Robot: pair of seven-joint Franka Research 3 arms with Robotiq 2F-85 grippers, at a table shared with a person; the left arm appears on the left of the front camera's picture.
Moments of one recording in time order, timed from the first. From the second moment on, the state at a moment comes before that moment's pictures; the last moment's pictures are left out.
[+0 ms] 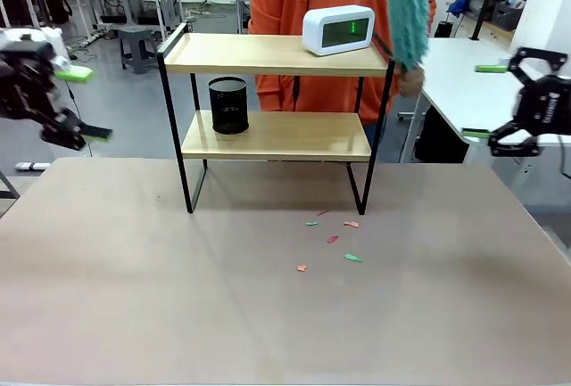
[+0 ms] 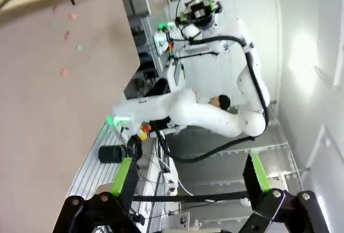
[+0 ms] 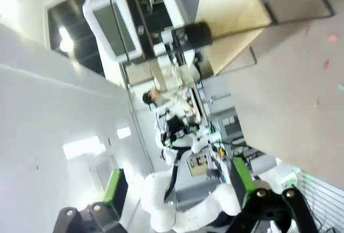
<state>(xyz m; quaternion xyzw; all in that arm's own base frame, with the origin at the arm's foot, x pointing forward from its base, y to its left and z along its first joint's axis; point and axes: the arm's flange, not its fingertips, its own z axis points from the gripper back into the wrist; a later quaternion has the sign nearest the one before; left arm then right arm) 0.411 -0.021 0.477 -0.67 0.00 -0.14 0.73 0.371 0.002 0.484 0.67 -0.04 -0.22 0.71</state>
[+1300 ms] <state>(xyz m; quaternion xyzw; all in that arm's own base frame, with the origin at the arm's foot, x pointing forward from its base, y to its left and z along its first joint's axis) 0.414 -0.023 0.474 -0.67 0.00 -0.14 0.73 0.376 0.023 0.483 0.68 -0.02 -0.19 0.71</state>
